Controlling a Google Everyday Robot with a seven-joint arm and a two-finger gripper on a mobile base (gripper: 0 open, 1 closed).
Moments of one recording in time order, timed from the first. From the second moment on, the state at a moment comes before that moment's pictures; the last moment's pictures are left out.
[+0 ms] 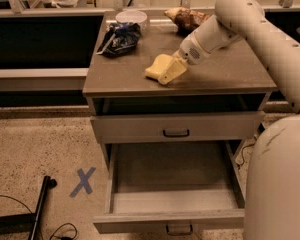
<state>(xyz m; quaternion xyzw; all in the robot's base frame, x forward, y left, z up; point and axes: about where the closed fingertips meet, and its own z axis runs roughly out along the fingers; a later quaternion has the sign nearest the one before) 0.715 -0.074 0.819 -0.52 0.78 0.20 0.28</state>
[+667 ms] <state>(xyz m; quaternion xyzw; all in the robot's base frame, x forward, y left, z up) 0.686 -0.076 0.874 -0.58 0.71 0.21 0.34</state>
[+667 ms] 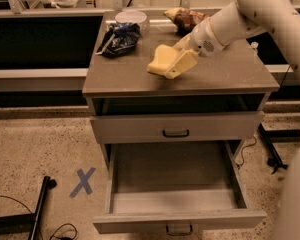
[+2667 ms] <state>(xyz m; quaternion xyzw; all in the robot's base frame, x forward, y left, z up) 0.511 -0.245 0.761 -0.59 0.72 0.12 0.34</state>
